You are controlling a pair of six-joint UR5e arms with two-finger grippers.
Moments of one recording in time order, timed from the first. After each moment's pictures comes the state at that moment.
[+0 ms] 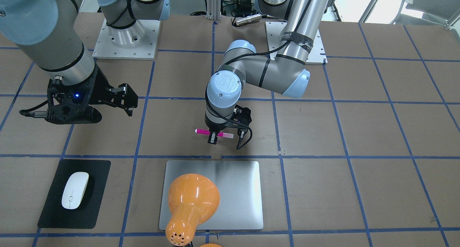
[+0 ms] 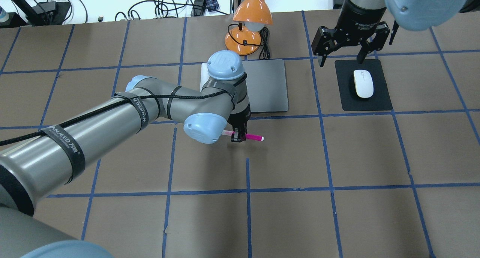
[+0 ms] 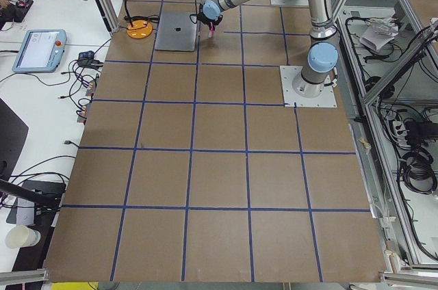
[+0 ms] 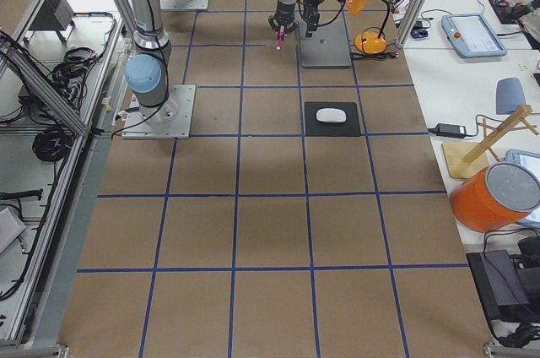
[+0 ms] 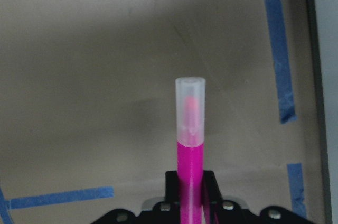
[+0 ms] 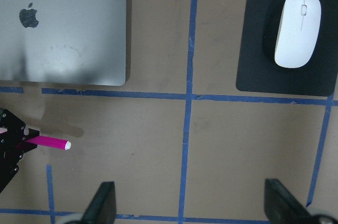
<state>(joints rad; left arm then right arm) -1.95 -2.04 -1.76 -0.99 1.45 -1.76 1.58 -1.38 1.46 -1.59 -1.56 -0.05</state>
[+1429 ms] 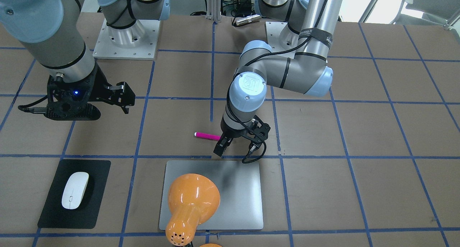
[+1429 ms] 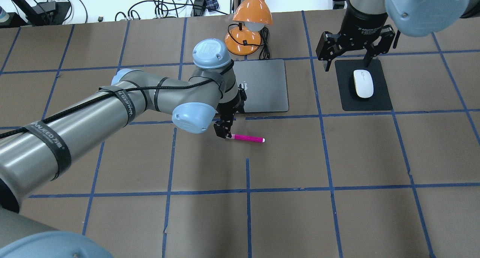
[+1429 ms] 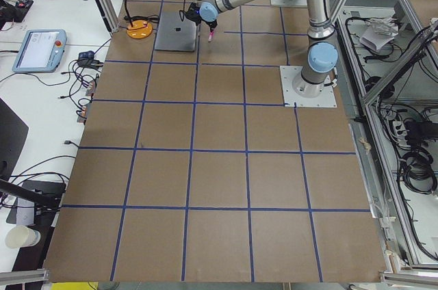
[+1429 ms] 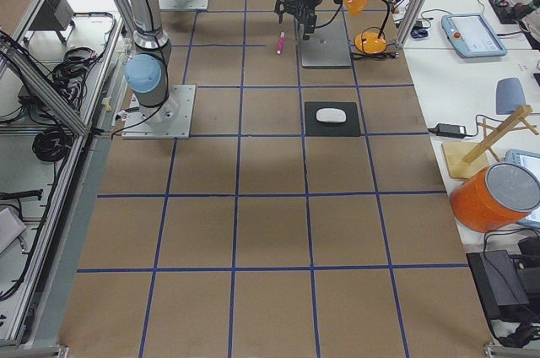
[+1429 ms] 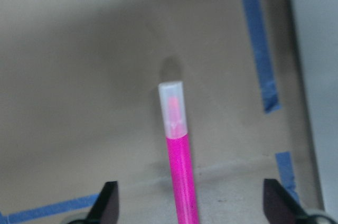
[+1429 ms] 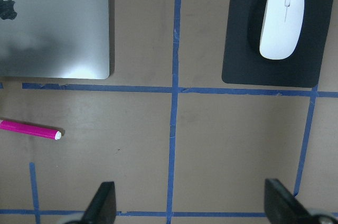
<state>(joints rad) -1.83 -1.99 -1.74 -1.00 1.45 -1.24 1.58 -1.40 1.49 -1.60 -1.60 -0.04</state>
